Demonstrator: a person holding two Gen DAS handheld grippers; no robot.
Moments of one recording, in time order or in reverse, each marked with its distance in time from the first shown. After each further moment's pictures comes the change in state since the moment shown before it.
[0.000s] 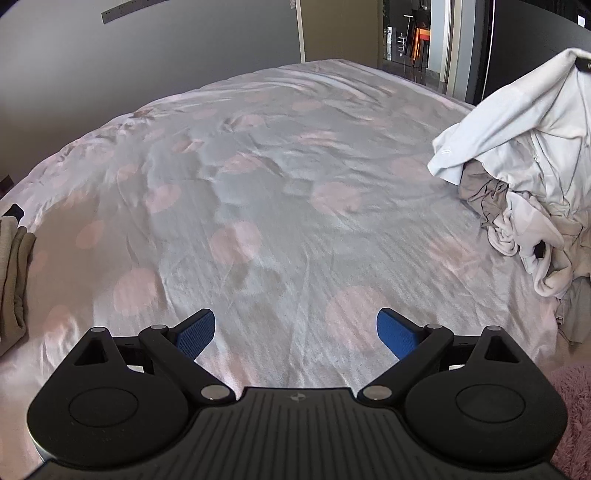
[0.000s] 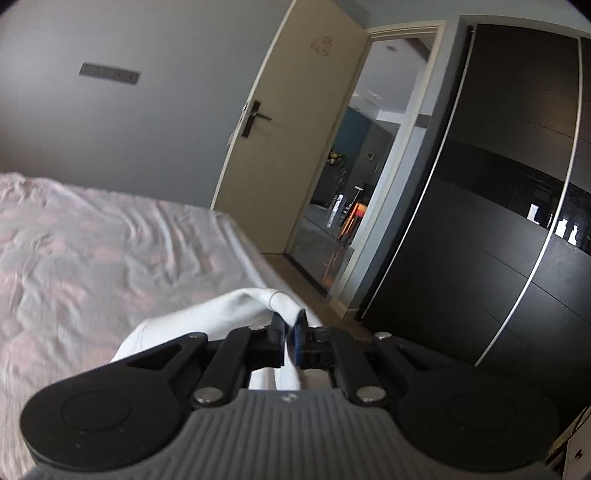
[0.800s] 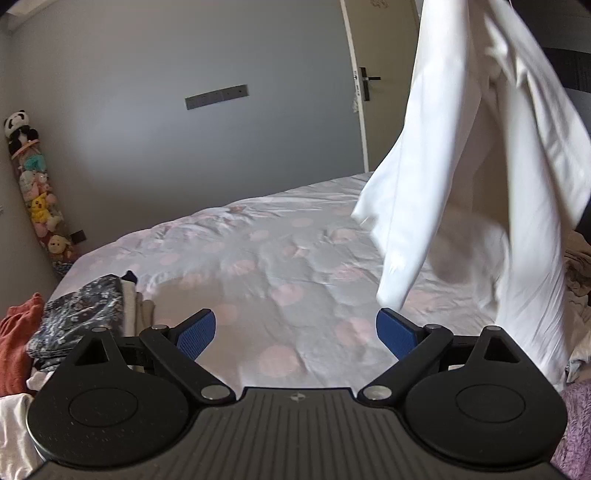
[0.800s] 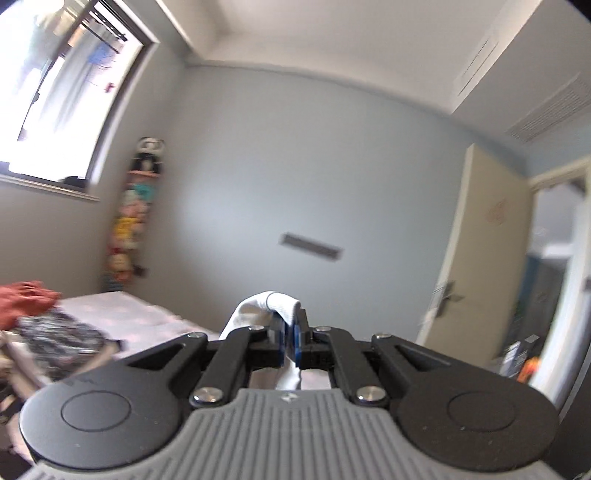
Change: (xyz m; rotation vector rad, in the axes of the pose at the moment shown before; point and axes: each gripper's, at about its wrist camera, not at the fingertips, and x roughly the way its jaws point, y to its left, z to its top) left arm -0.169 0.104 -0.009 -0.059 -0.306 0.202; right arm -0.231 0.135 0.171 -0.057 -0.399 0.767
